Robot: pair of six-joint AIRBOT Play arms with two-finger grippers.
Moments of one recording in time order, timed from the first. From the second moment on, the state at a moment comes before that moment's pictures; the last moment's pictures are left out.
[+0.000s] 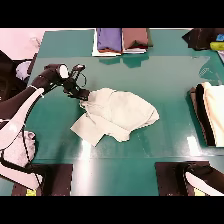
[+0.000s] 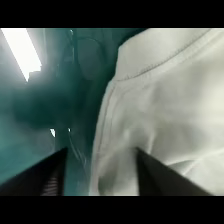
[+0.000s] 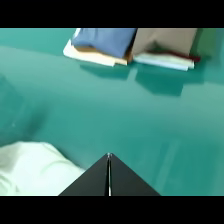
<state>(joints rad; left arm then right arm) -0.29 -1.65 1.40 1.38 -1.14 -1.50 0.18 -1.02 1.59 -1.36 1.13 1.58</state>
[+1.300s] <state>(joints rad) -0.29 -1.54 1.41 1.40 -1.16 -1.46 0.14 -1.26 0.81 -1.21 1.05 1.66</state>
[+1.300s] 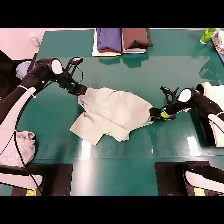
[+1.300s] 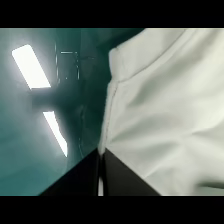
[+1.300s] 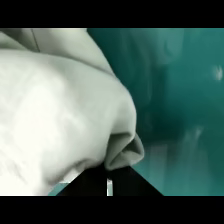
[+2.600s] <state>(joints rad) -0.29 -0.79 1.39 1.30 -1.20 -1.47 0.03 -1.11 1.97 -1.39 1.34 1.63</state>
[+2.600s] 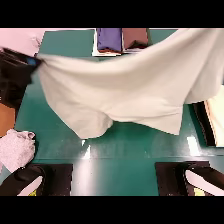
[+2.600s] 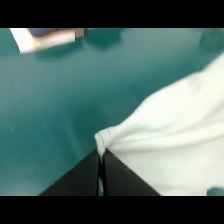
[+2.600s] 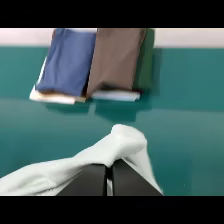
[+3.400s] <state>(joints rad) -0.28 -1.24 1.06 1.52 -0.78 -1.48 0.20 -1.68 1.86 -1.38 1.20 1.63</state>
